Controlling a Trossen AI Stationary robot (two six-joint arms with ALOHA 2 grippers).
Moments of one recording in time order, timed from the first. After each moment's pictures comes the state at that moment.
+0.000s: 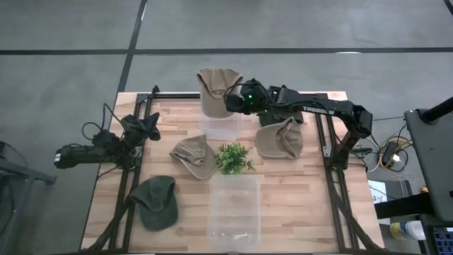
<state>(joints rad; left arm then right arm) 0.02 0.03 0.06 0.46 -0.59 -1.26 -0.32 1.71 1.52 -0.55 0.13 1.16</state>
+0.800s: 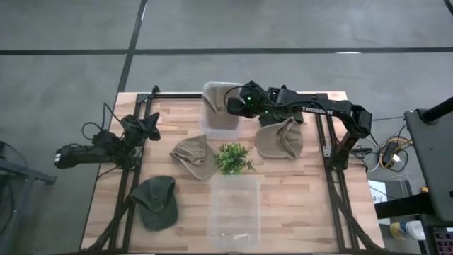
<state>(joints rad) 0.02 0.03 0.06 0.46 -0.59 -1.26 -0.33 1.72 1.50 -0.60 0.07 1.21</state>
